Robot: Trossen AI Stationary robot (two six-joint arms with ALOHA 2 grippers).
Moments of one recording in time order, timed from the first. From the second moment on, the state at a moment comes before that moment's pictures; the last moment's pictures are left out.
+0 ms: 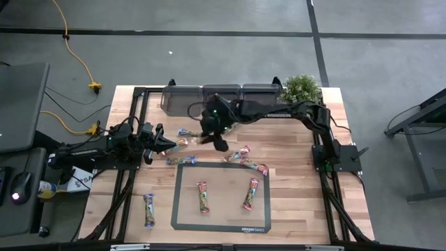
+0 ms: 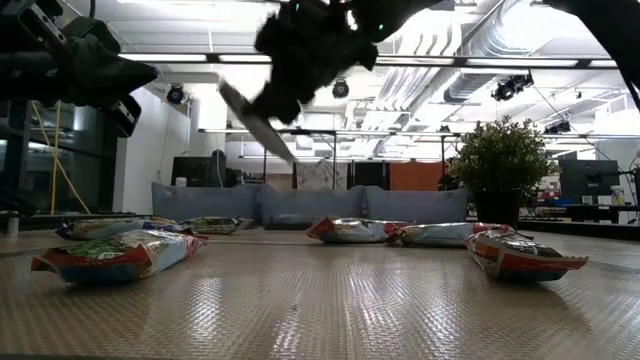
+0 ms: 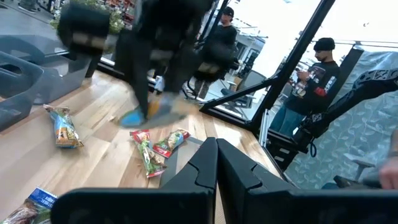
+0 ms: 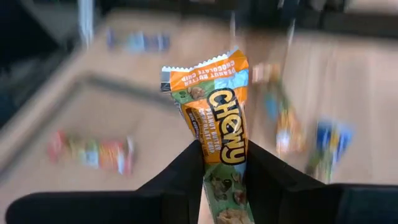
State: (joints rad) left arm 0.18 0.01 0.01 0.05 0.27 -0.42; right arm -0.20 2.07 1.72 -0.36 -0.53 -0.25
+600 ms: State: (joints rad) left arm 0.18 0.01 0.01 0.05 0.27 -0.42; right arm -0.20 2.03 1.72 0.27 -0.56 0.13
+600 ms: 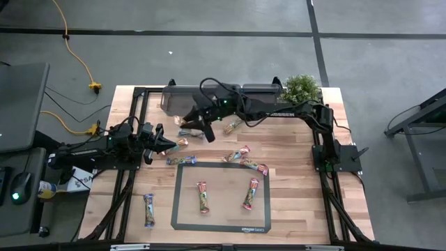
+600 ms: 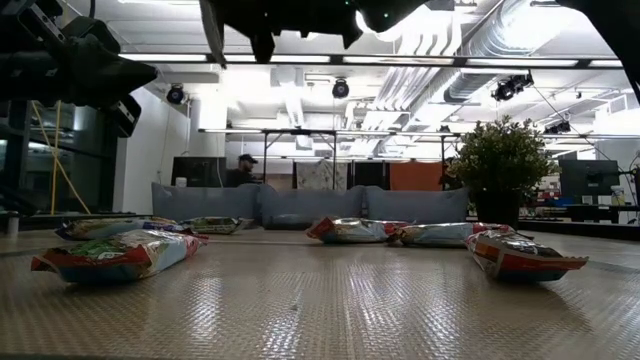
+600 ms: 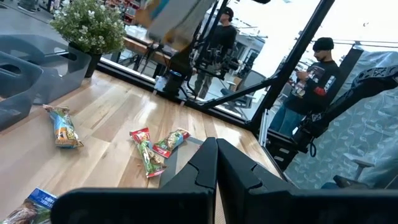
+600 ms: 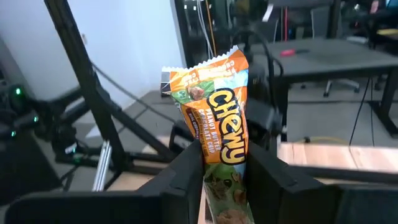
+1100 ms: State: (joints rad) left arm 0.18 0.01 0.01 0.05 0.27 -0.42; right arm -0.25 1.94 1.72 0.38 -0.53 0.20
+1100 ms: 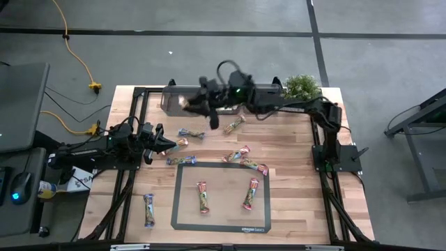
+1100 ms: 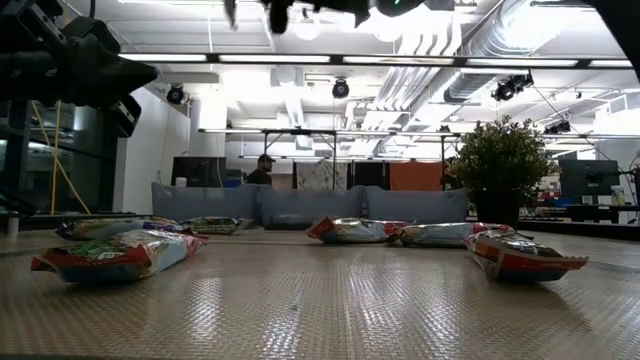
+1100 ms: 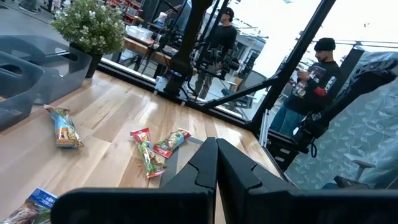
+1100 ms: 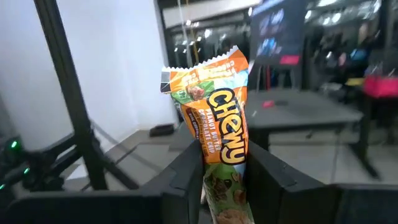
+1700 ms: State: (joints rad) left arm 0.18 0.01 0.01 0.05 0.27 -0.42; right arm -0.41 1.75 1.72 0.12 -0.10 -0.04
